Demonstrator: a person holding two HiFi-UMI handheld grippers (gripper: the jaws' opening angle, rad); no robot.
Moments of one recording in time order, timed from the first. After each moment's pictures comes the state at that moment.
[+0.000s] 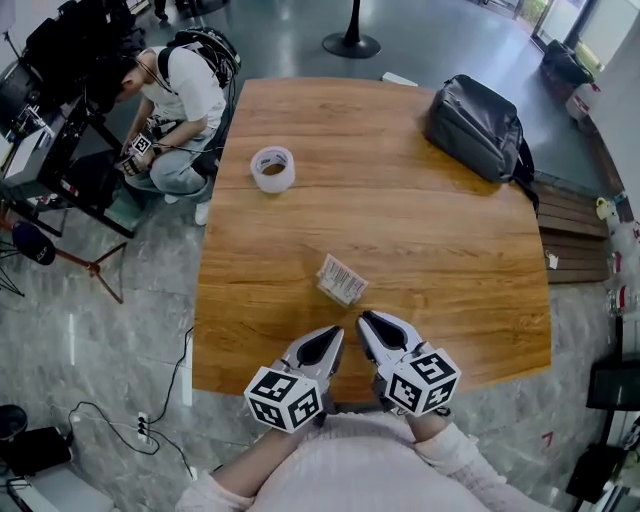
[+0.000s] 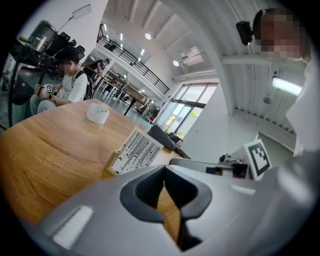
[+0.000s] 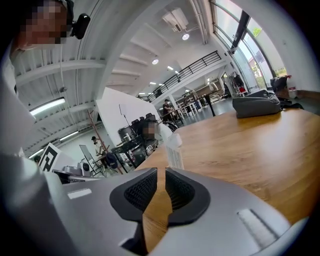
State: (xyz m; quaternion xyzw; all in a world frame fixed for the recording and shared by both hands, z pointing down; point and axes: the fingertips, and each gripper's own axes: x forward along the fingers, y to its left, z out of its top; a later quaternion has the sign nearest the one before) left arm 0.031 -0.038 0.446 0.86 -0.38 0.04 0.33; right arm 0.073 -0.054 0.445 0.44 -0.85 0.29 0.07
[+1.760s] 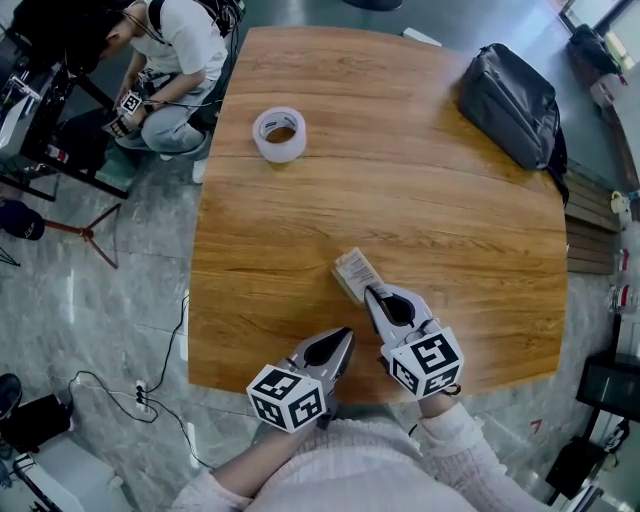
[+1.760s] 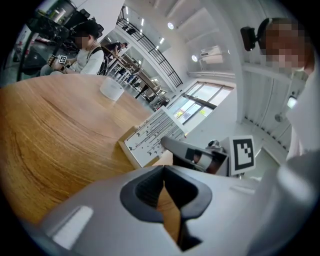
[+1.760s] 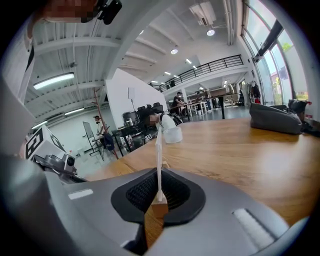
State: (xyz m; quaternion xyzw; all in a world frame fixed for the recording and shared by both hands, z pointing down) left arm 0.028 -0.046 0.500 0.82 -0.36 0.04 0.44; right arm 0.061 -0.116 0.488 0.42 -0.87 0.21 0.16
